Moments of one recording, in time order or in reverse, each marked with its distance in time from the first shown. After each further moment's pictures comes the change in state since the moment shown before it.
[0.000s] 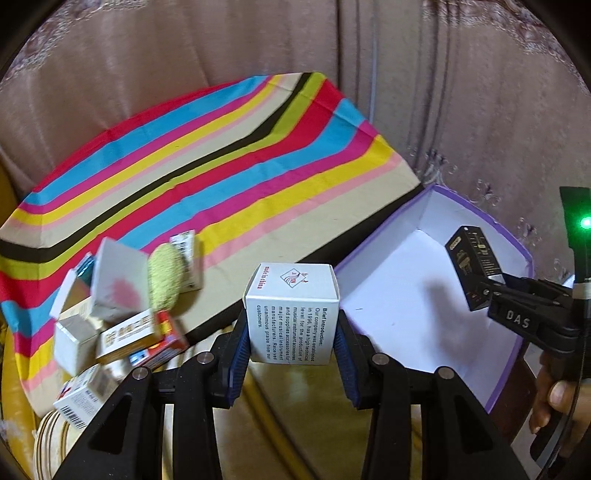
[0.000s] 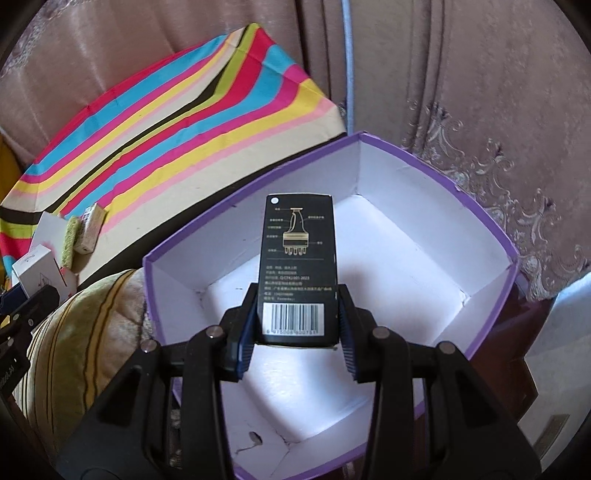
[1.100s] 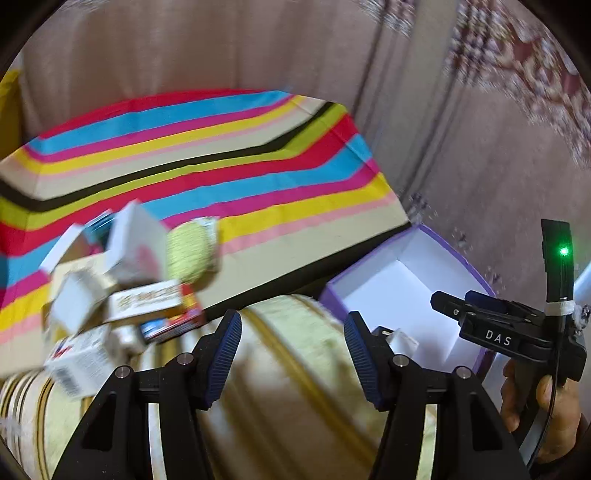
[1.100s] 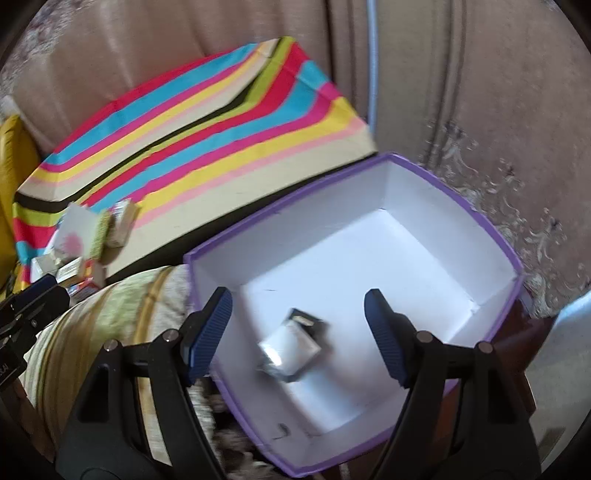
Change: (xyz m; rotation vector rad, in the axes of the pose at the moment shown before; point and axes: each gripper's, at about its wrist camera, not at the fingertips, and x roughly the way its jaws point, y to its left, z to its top) left arm -0.034 0.069 -0.036 -0.214 -0.091 -0.150; right arm -0.029 0.042 -0.003 -0.078 -0.040 0.051
